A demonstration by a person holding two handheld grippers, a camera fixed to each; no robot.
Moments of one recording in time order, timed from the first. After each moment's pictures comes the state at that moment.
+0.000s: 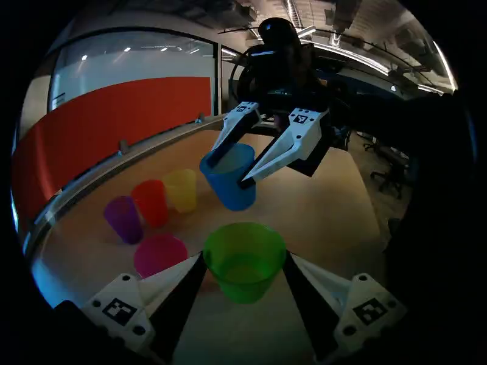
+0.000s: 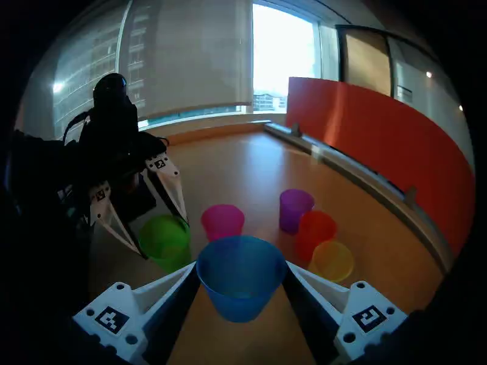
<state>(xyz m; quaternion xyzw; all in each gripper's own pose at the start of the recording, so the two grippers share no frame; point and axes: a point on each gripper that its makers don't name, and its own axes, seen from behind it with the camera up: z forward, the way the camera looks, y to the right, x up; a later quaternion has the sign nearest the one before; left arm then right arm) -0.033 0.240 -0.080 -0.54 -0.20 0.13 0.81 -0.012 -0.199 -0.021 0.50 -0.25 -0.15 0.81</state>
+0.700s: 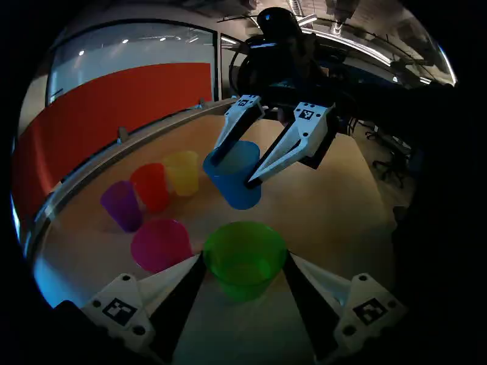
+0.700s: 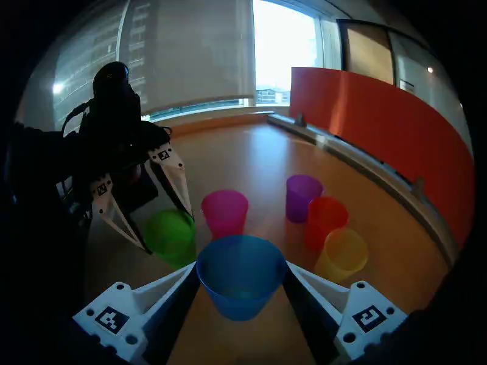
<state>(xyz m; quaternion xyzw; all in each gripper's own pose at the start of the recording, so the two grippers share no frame) -0.058 0.228 -0.073 -0.53 -0.23 0.16 0.80 -0.043 -0.205 -0.022 0.51 -0.27 -0.15 0.80</state>
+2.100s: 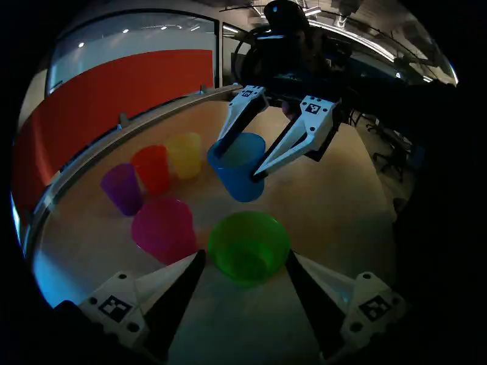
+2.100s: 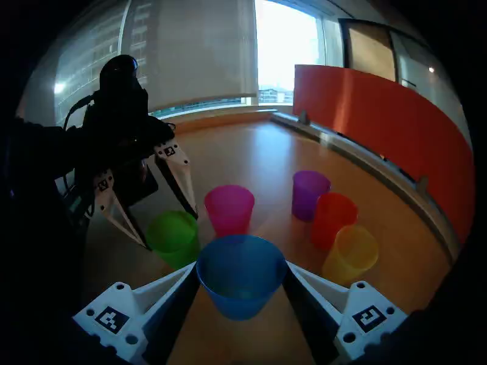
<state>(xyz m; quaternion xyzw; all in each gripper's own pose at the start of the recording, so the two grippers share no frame) -0.075 0.213 -0.075 -0.52 -0.26 0.17 0.79 -0.058 -0.214 -0.026 0.51 -0.27 -0.15 0.80</state>
